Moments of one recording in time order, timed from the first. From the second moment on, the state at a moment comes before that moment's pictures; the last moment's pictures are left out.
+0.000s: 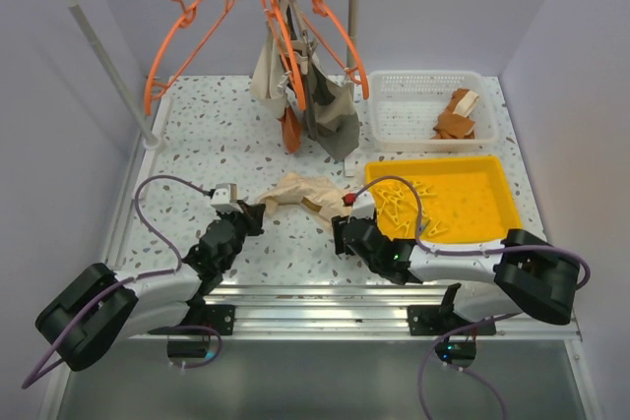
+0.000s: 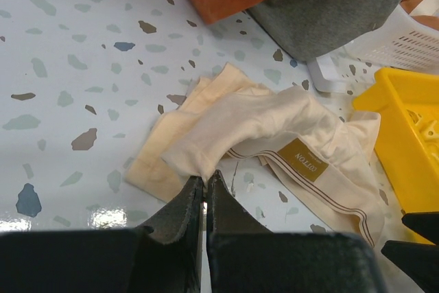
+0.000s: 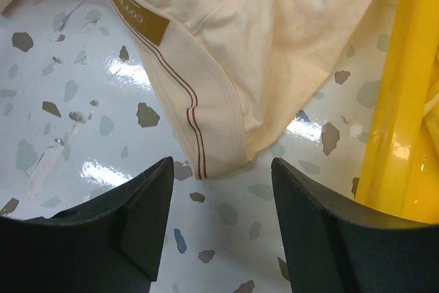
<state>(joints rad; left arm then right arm) -0.67 1.08 0.05 0.83 -0.39 -0.54 1.08 1.32 0.46 0.17 0.58 0.54</state>
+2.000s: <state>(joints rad) -0.38 0.85 0.24 0.54 0.17 -0.55 1.08 1.09 0.73 -0.14 0.79 0.36</state>
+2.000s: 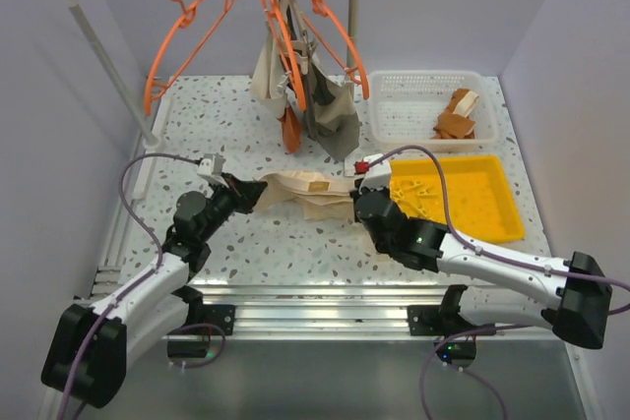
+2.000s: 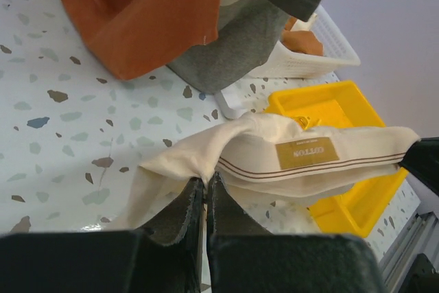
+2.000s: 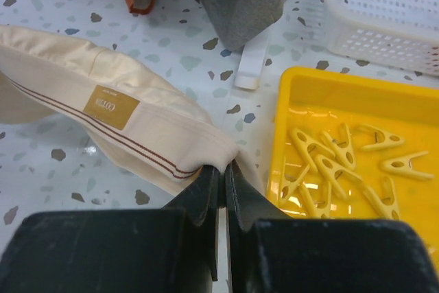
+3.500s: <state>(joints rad) -0.14 0.57 0.20 0.10 0.24 -0.54 1.40 1.28 0.49 0.10 0.61 0.47</state>
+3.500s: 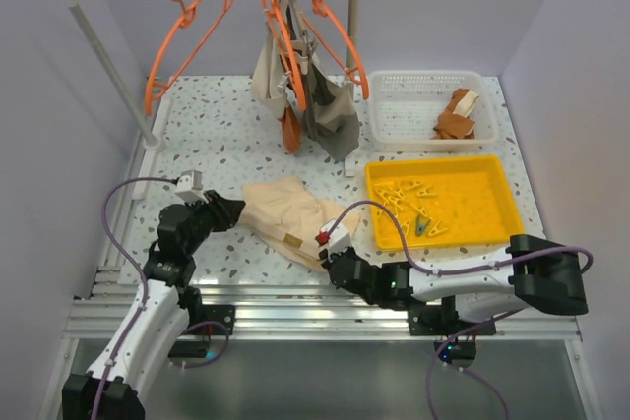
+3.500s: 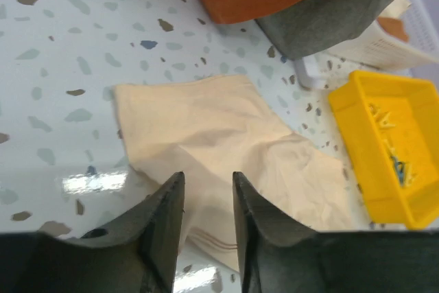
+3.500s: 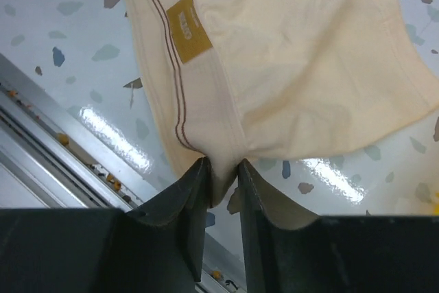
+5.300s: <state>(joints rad) -0.41 1.35 0.14 0.70 0.12 -0.62 1.25 1.67 0.59 0.39 0.61 0.43</state>
